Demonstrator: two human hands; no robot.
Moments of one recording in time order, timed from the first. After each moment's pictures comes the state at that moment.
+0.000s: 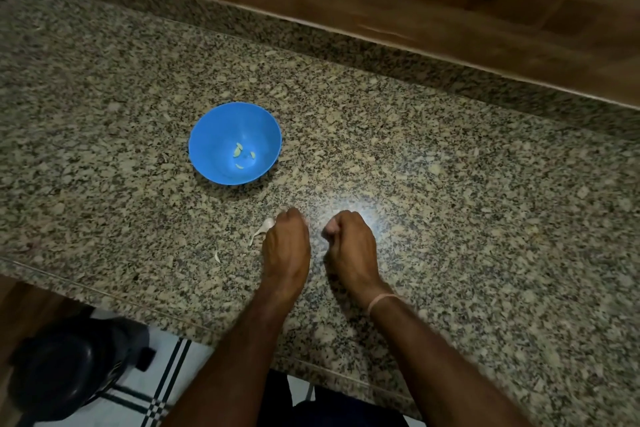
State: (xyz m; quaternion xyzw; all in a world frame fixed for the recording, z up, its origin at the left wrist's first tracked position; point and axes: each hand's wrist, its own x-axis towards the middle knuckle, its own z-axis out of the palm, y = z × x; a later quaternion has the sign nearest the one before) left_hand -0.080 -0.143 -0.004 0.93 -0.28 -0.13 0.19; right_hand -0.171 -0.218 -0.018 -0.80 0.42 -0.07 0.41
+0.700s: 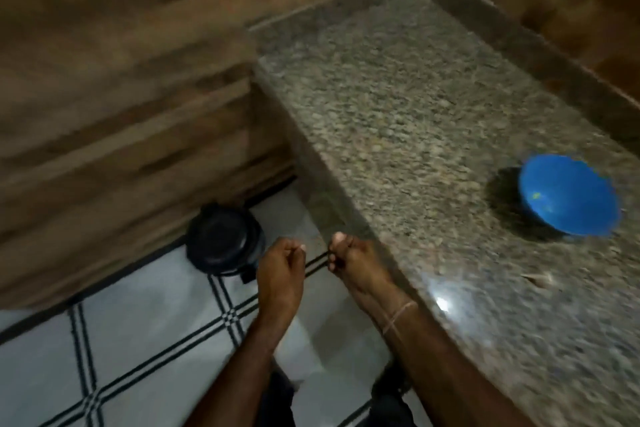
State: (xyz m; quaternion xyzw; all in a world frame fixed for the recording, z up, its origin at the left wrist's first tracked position) left_hand -0.014 0.289 -0.007 0.86 0.17 -0.03 0.49; right_hand 0.002 0.148 0.009 -0.57 0.28 0.19 0.75
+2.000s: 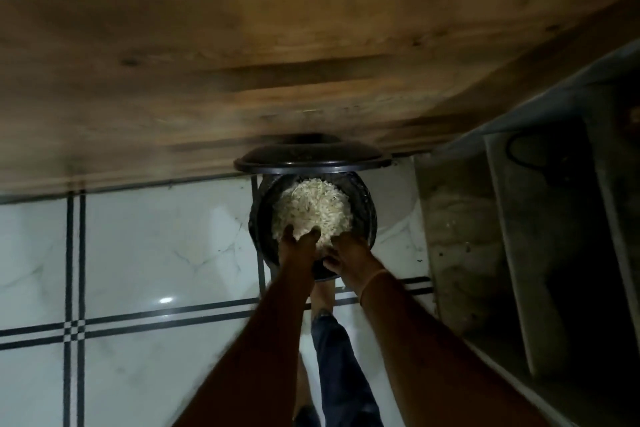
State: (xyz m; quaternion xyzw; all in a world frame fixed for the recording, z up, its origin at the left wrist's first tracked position) left_hand 0.196 0.603 -0.438 0.43 0.61 -0.15 0.65; right_hand 0.236 0.523 -0.427 -0.51 0.49 0.40 0.58
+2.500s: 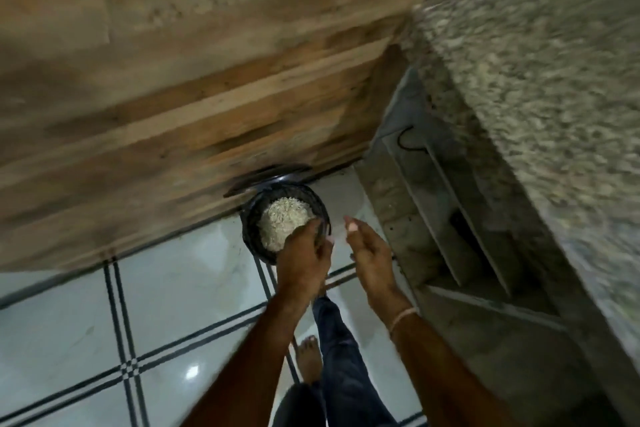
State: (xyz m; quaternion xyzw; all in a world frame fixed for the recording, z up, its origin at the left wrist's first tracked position) left_hand 0.129 0.524 -0.122 0.87 0.18 -0.19 0.41; right_hand 0.133 0.402 -0.110 -0.72 0.25 0.19 0.62
